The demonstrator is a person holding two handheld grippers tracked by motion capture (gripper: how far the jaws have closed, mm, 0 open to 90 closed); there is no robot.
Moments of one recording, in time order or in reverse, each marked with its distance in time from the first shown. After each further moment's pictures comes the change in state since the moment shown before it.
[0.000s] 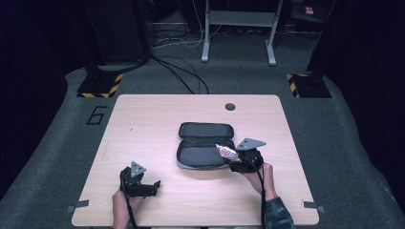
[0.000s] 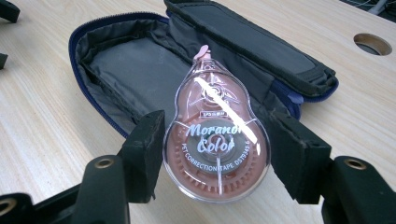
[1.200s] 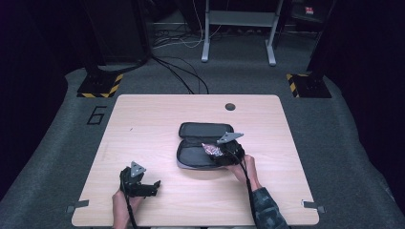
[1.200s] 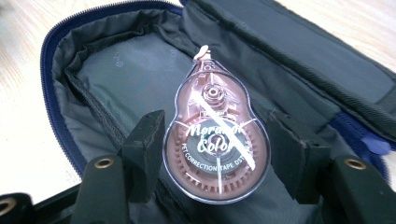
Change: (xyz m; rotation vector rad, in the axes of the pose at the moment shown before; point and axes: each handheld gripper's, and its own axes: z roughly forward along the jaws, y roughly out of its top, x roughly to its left) left arm 0.000 0.000 0.000 0.000 -0.001 -0.002; right arm 0.006 0.020 0.064 0.092 0.066 -0.009
